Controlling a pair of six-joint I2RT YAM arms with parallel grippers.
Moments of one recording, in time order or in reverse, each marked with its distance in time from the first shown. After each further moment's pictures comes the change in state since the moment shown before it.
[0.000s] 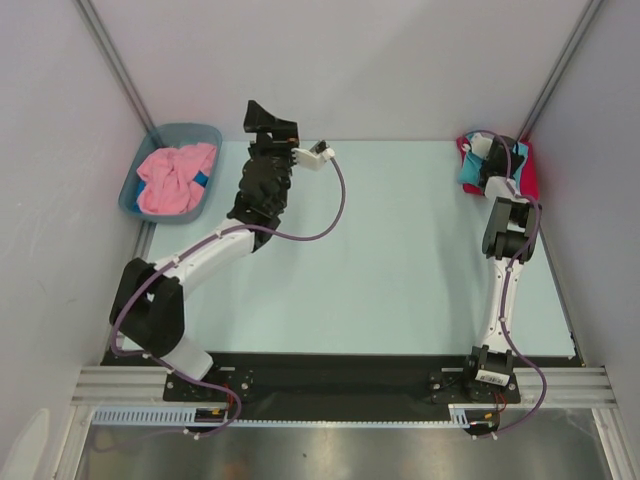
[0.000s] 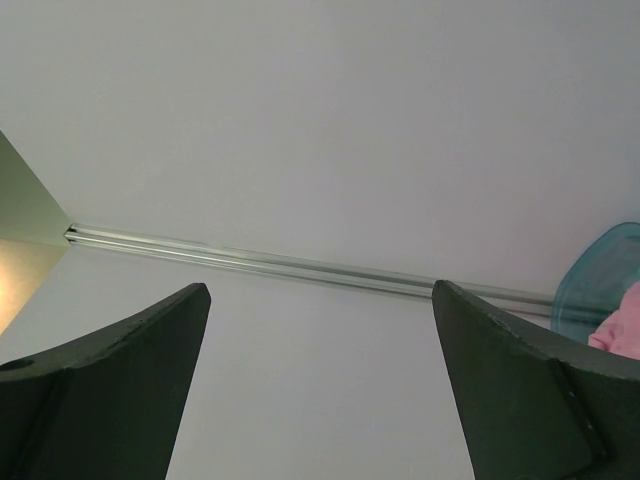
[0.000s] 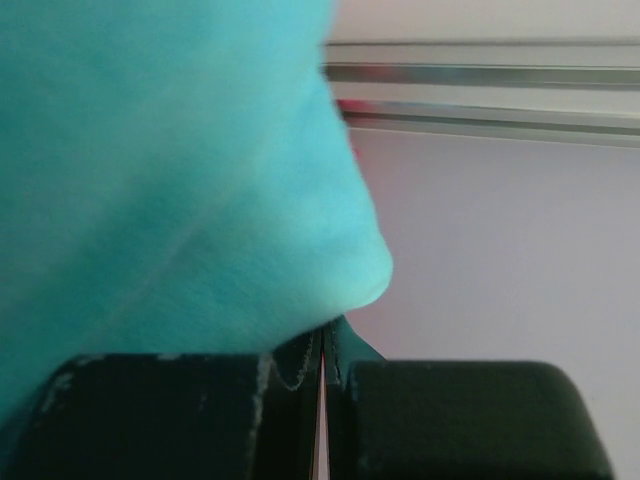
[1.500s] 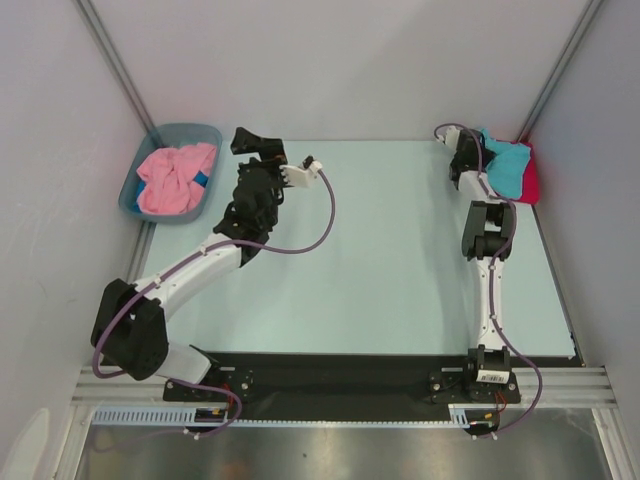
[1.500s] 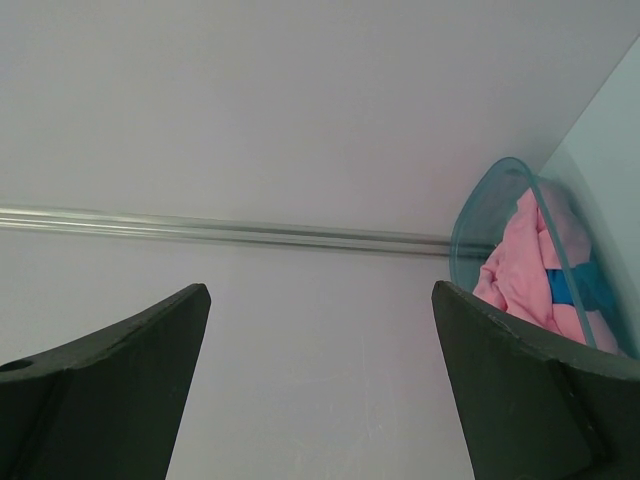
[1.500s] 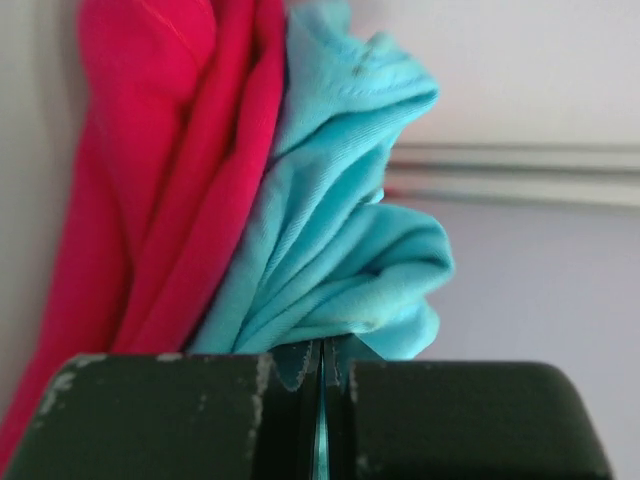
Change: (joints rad) left arm -0.007 -0.150 -0.133 -0.238 -0.071 -0.230; right arm 0.141 0.102 0.202 -0.148 0.144 0.152
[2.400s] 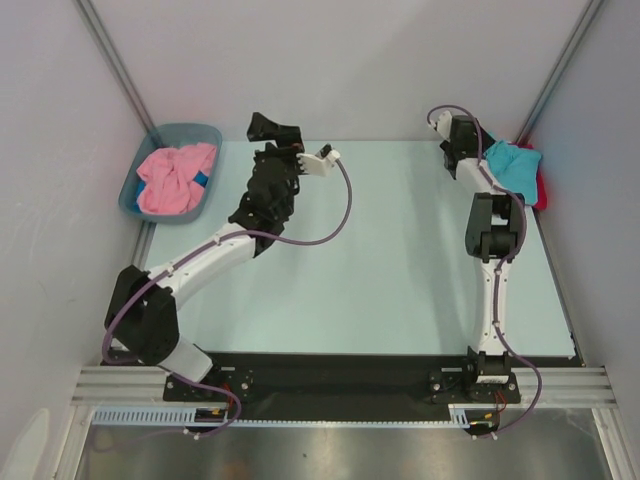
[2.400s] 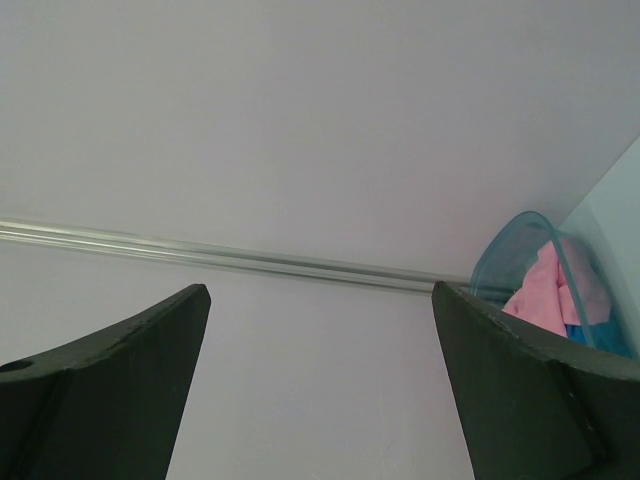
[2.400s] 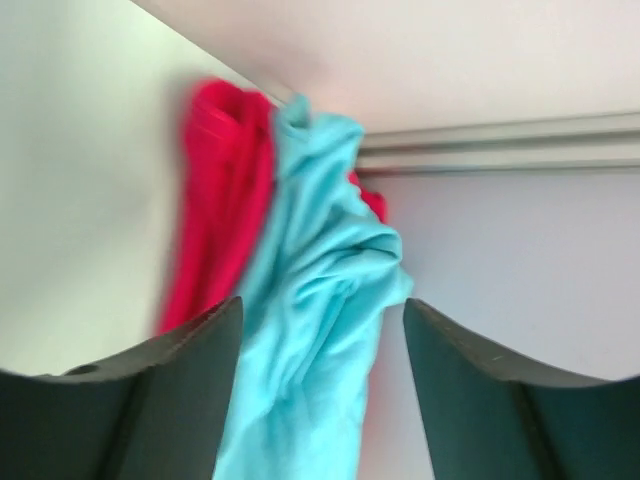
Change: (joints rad) left arm -0.066 0.091 0.134 0.031 -0.027 0.029; right arm 0.043 -0.316 -0.302 -0.095 -0.035 0.196
